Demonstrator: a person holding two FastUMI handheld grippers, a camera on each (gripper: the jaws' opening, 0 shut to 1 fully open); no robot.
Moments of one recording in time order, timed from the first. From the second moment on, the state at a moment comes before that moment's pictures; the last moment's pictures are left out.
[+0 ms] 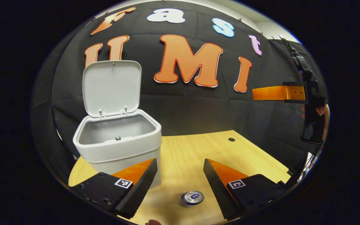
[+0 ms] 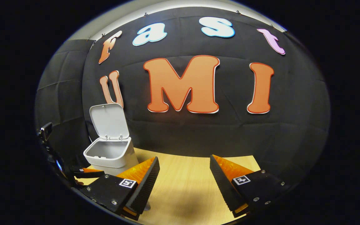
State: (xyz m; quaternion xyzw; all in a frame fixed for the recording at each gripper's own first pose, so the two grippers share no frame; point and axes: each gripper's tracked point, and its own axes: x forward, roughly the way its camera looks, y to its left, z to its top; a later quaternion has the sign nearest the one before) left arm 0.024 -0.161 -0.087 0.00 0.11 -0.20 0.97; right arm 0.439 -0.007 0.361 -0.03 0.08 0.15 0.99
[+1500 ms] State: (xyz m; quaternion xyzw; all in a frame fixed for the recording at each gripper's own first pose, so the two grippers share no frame) left arm 0.047 -0.191 -0.280 0.07 0.25 -0.19 0.95; right arm 0.418 -0.065 0.313 0.00 0.15 0.11 0.98
